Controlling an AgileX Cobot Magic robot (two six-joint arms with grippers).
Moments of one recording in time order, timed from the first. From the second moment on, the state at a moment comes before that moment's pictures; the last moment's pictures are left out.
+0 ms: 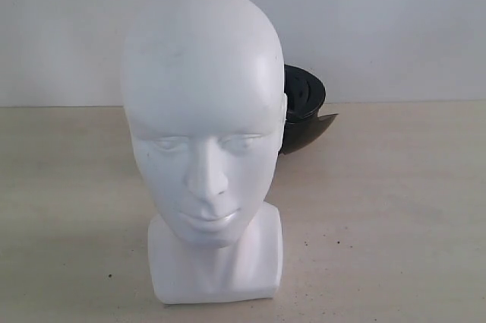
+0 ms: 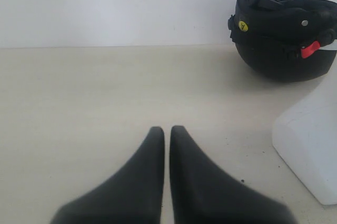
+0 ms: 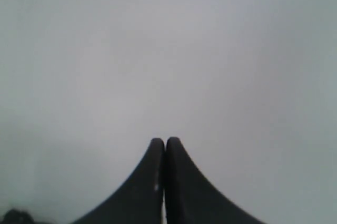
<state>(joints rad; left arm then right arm) 0.09 0.00 0.00 -0.12 0.30 0.09 0.14 0.18 -0.38 0.05 -0.12 -0.14</state>
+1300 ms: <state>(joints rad) 0.09 0.00 0.00 -0.12 0.30 0.09 0.40 1.63 -1.28 0.23 0.33 -0.11</state>
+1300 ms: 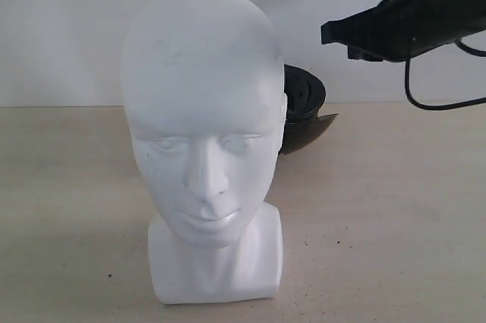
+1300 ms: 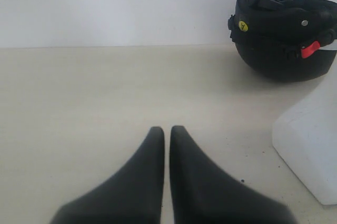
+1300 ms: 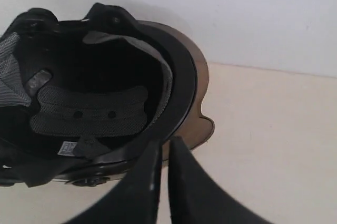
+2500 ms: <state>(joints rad) 0.09 0.00 0.00 -0.12 0.30 0.09 0.32 2.17 -1.87 0.40 0.71 -0.10</state>
